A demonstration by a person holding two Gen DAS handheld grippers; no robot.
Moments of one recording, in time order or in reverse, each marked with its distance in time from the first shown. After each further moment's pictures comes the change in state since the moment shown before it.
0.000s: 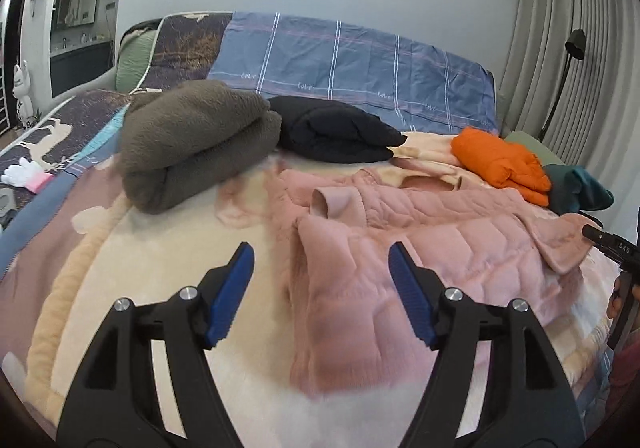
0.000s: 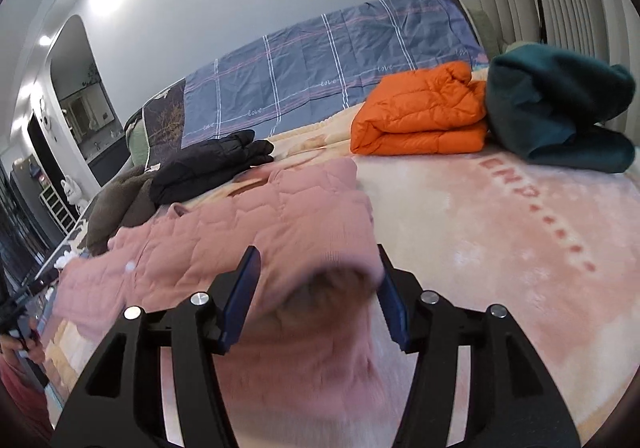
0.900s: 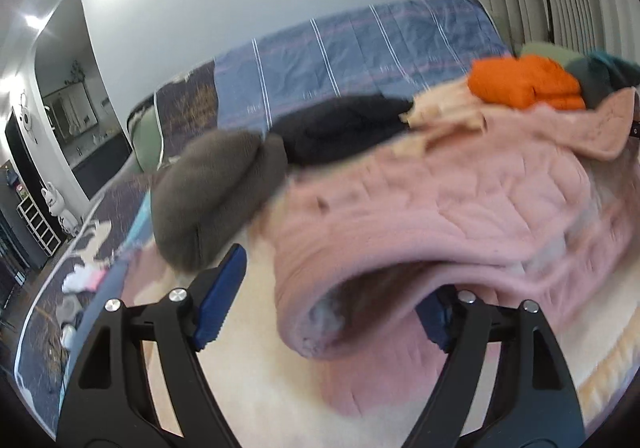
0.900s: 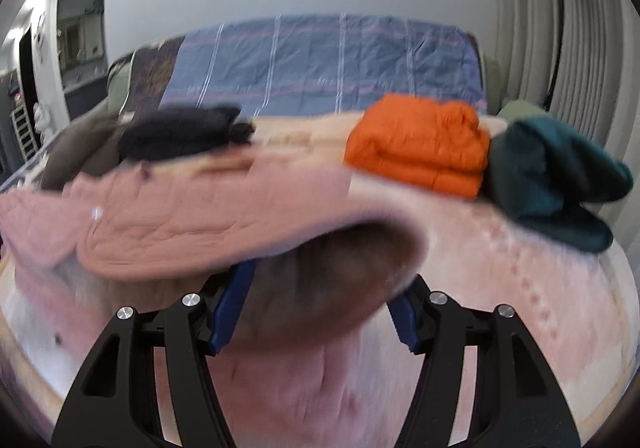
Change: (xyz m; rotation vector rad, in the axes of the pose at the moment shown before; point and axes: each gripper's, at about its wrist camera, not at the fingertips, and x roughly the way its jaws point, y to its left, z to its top) left arm 0.034 -0.055 0.013 0.391 -0.011 0.227; right arm 0.051 0.032 0.035 -0.199 0.003 -0.152
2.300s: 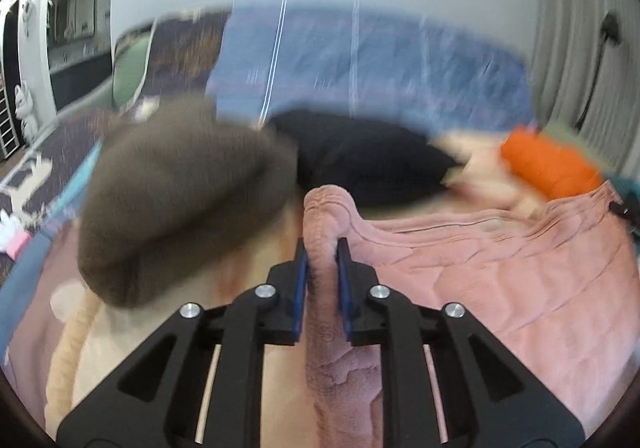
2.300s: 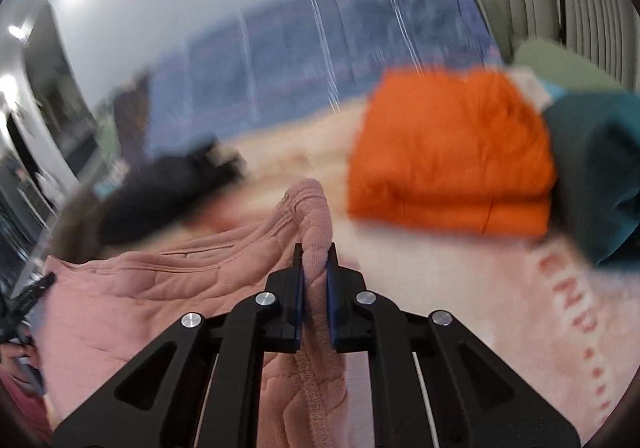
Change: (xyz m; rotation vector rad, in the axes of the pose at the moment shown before) left arm 0.156 0.063 0.043 -0.314 0.140 -0.144; right arm 0.149 -0.039 0.052 0.202 0.220 0.022
